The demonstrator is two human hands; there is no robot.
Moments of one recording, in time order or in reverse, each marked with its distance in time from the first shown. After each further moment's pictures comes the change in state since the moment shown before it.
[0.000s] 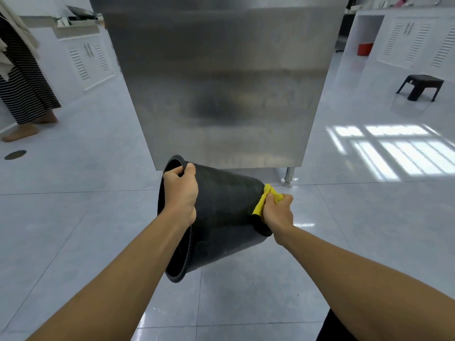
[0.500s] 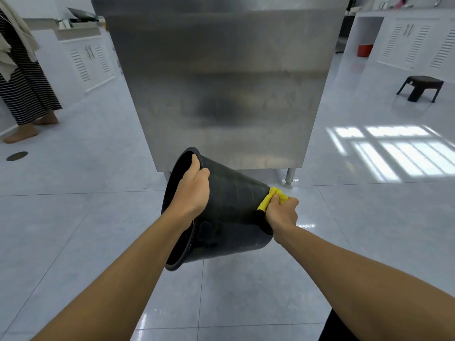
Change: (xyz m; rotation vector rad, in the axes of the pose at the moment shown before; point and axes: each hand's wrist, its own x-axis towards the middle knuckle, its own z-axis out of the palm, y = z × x) left_hand -0.011 0.006 -0.006 0.432 -0.338 0.159; right_hand 0.003 -0.004 0.000 0.075 0.108 0.038
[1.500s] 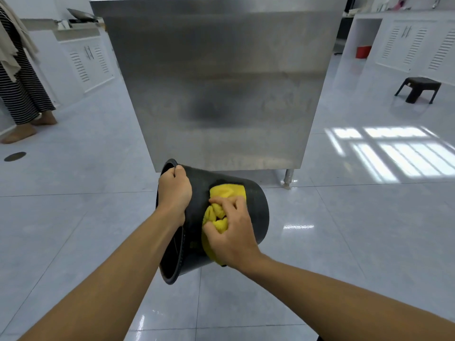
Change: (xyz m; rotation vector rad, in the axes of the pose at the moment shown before) left_hand 0.021 -0.016 -0.009 -0.242 0.323 -0.127; right_hand -0.106 0.011 0.025 -0.143 -0.316 -0.917
